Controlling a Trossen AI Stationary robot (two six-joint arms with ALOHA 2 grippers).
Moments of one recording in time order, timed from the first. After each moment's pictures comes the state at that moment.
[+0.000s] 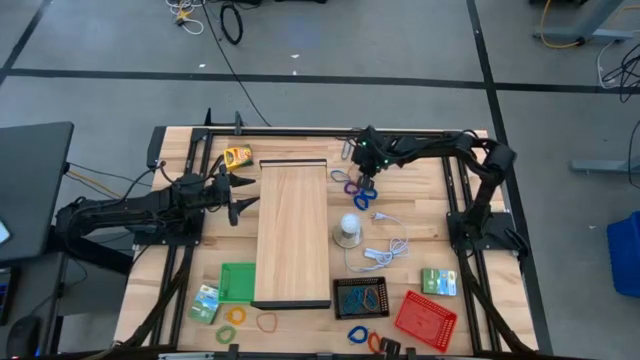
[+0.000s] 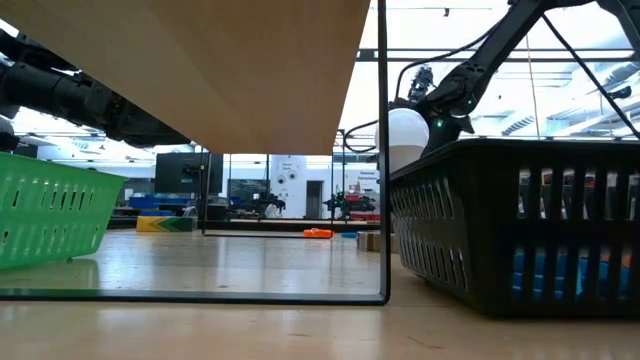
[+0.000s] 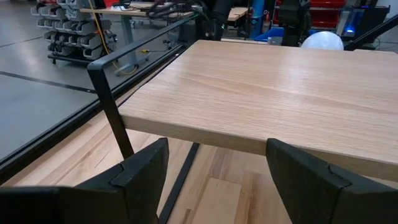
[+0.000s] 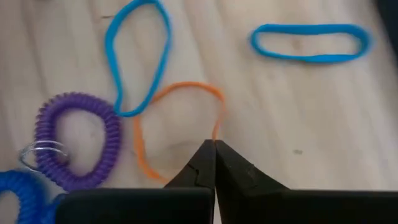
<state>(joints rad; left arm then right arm) 0.24 0.30 0.05 0.07 -0.12 0.02 -0.58 1.81 1.00 -0.29 -0.05 -0.29</state>
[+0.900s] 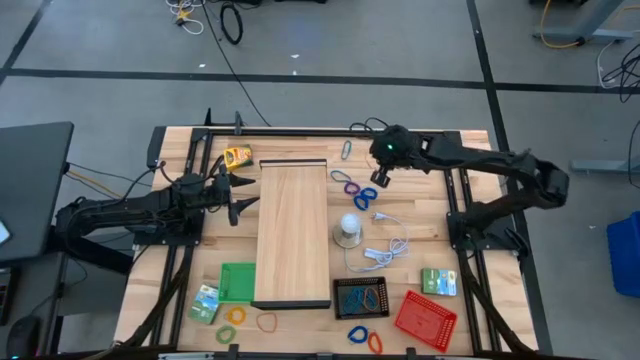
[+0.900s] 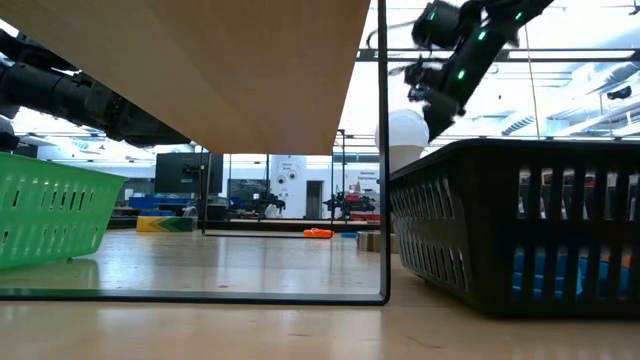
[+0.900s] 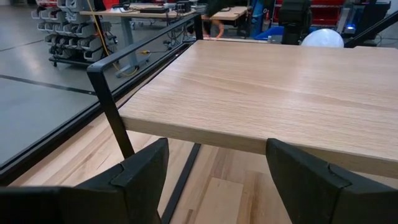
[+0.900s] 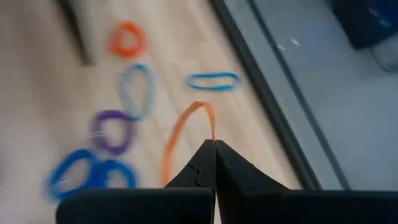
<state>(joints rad) 0.24 0.30 0.05 0.07 -0.12 0.04 -0.40 1.34 1.00 -0.57 0.24 -0.15</state>
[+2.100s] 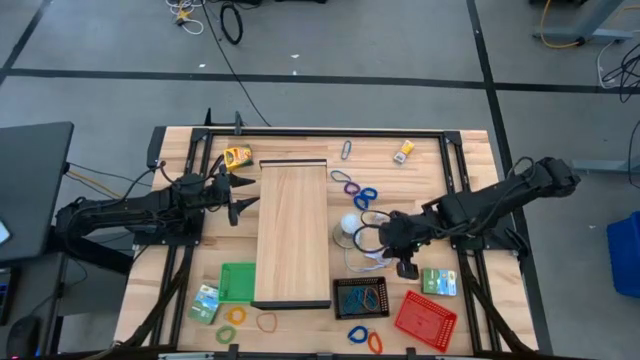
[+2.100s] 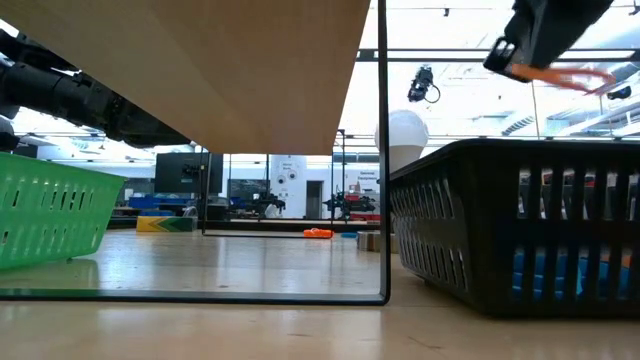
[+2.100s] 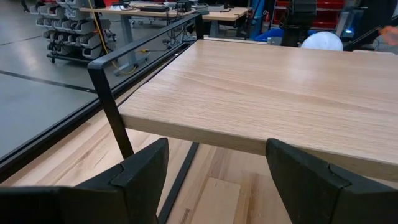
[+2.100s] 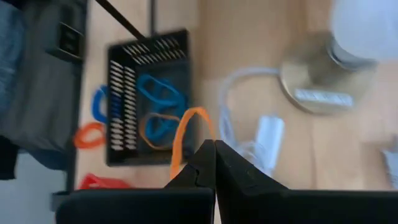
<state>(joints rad) 0.24 0.30 0.05 0.07 -0.11 0.01 0.34 1.26 1.00 -0.74 -0.08 0.41</state>
